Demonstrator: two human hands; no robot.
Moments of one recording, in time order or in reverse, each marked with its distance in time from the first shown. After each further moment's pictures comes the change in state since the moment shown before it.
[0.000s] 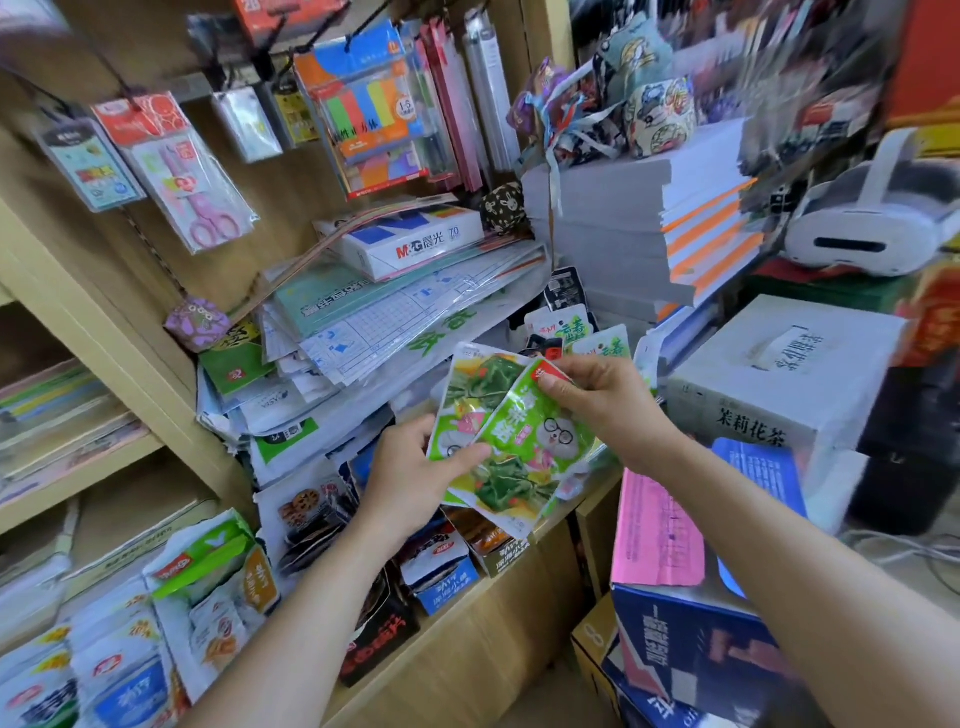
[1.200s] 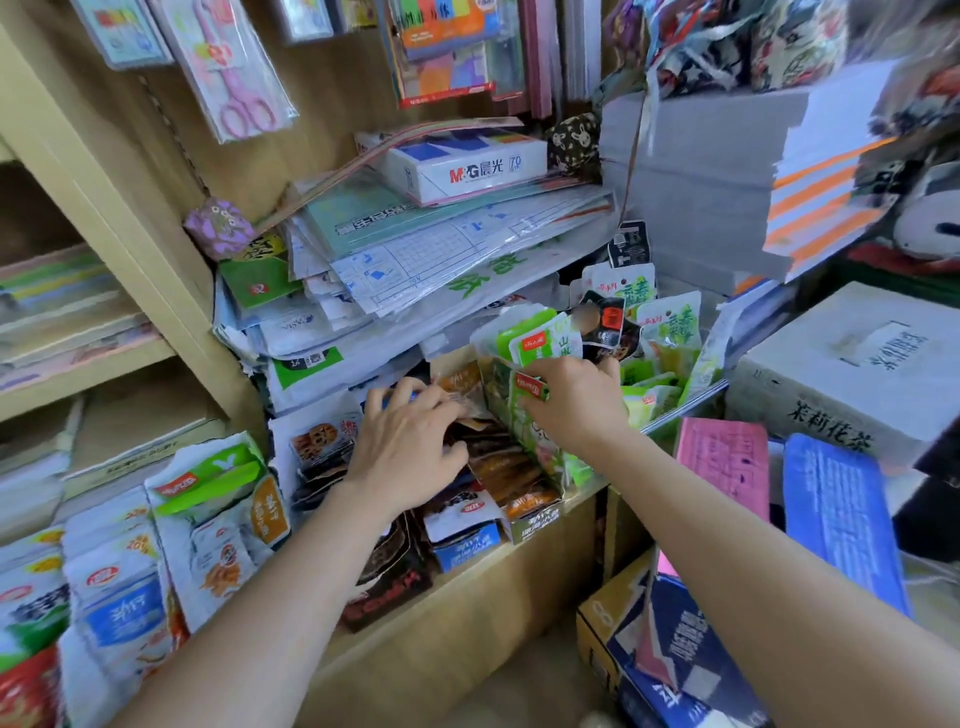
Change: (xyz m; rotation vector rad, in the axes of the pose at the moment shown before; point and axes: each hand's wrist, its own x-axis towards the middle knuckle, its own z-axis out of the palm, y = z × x) left_hand 0.016 -0.083 -0.026 1.084 -0.040 0.187; right_hand 0.034 0.059 0.077 -1.245 0.017 -0.100
